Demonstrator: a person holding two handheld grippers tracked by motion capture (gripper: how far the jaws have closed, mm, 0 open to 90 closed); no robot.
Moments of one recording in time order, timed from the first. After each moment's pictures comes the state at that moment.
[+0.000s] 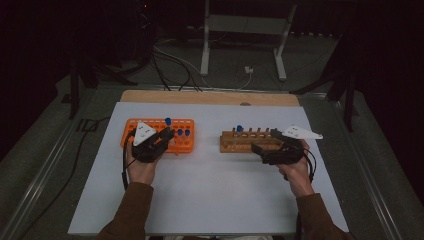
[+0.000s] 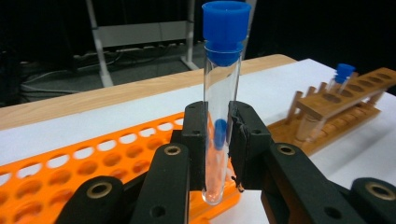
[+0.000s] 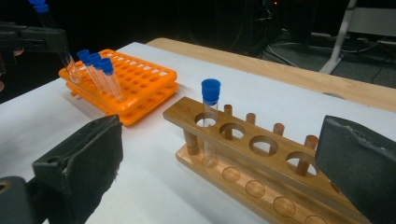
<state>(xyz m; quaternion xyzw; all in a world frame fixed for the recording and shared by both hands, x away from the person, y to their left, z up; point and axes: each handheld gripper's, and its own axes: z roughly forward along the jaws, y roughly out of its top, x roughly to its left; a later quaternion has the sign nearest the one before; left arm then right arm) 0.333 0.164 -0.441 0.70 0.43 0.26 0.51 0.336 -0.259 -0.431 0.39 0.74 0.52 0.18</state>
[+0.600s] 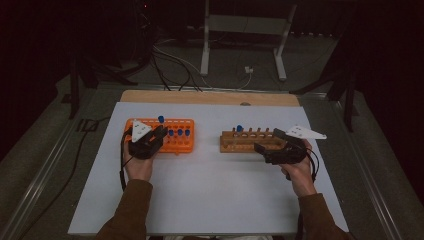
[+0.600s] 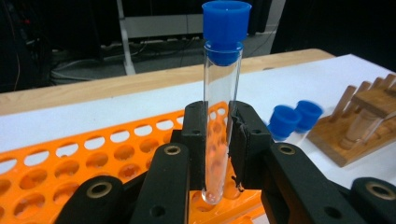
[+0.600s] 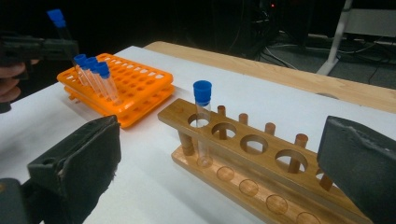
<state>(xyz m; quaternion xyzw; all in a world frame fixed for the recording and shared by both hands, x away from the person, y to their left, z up) 0.353 0.171 -0.463 0.69 0.46 0.28 0.48 0.336 -0.266 -0.430 0.39 0.73 0.53 0.18</state>
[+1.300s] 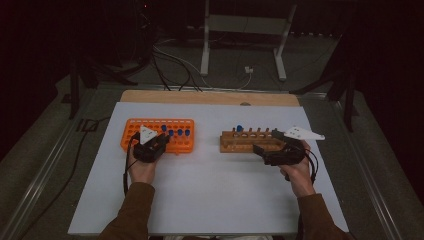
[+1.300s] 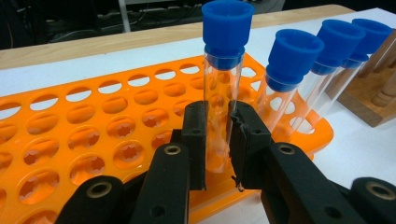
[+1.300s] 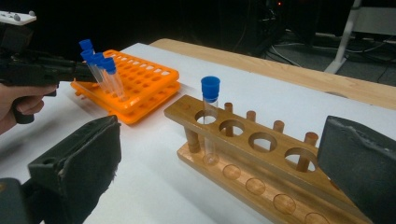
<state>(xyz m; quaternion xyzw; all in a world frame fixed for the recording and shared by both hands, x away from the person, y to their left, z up) 0.360 0.169 -0.494 0.72 0.47 0.26 0.44 0.336 -0.263 -0.434 0.38 0.74 0.53 0.17</state>
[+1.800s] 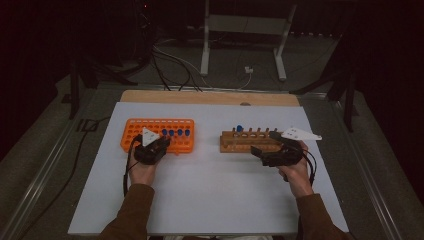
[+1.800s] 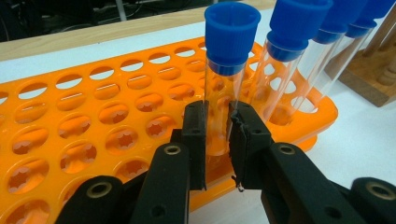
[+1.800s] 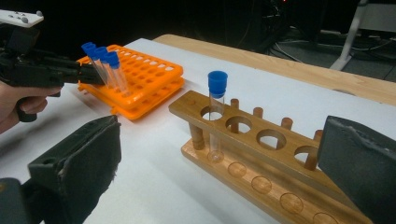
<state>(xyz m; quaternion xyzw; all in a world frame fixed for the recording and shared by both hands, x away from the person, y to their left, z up) 0.358 0.167 -0.501 0.74 0.46 0.25 0.42 0.336 -0.258 -0.437 0.38 0.75 0.52 0.17</state>
